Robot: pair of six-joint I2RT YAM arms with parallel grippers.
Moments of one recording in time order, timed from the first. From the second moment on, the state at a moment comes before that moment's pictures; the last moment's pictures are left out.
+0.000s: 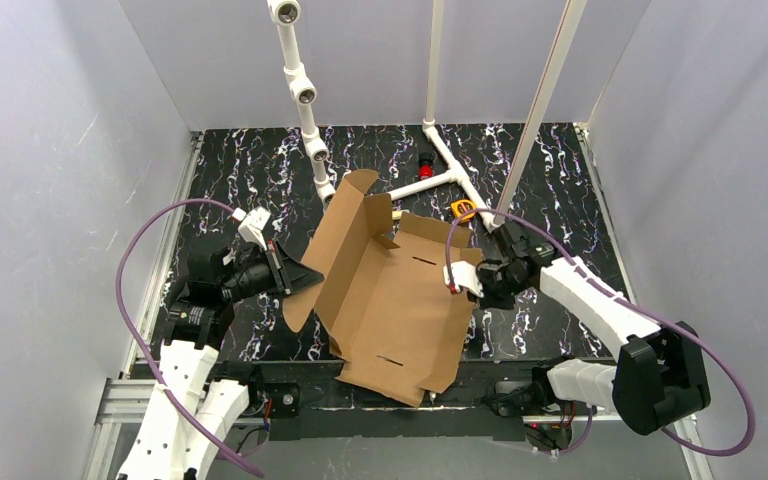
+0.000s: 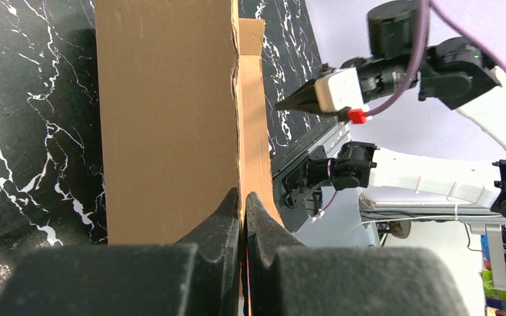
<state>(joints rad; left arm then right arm) -0.14 0.63 0.72 -0.56 0.76 -0.59 0.42 1.20 0.79 -0.88 -0.51 -1.18</state>
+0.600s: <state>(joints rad) -0.14 0.65 0.72 -0.55 0.77 -0.58 0.43 1.26 0.66 -0.64 -0.53 -1.08</state>
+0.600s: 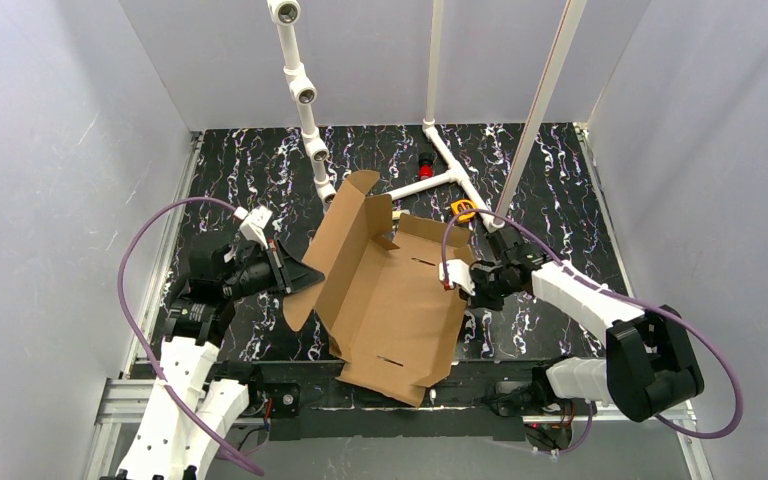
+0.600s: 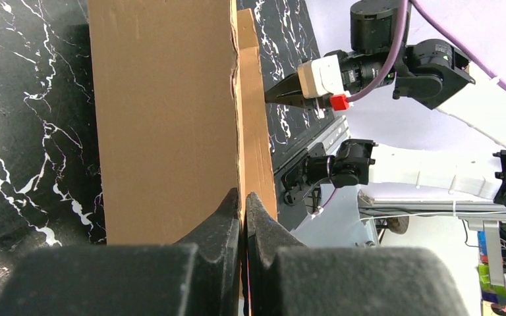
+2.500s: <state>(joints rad) -0.14 0.95 1.19 -0.82 0.75 -0.07 0.21 1.29 0.98 -0.54 -0.44 -0.62</state>
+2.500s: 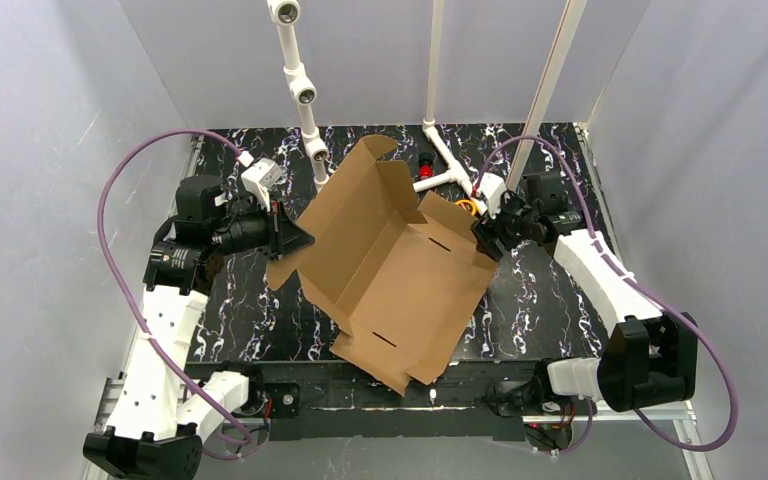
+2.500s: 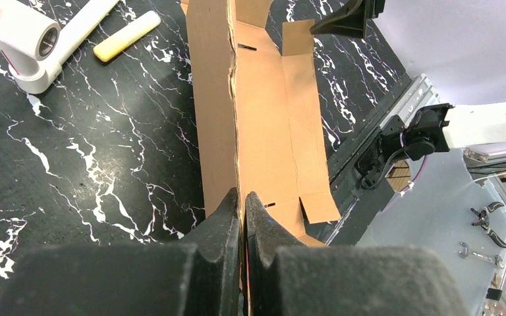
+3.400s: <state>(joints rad) -0.14 0.95 1.19 -0.81 0.74 -0.10 0.23 1.16 0.79 -0.58 -0.54 -0.73</state>
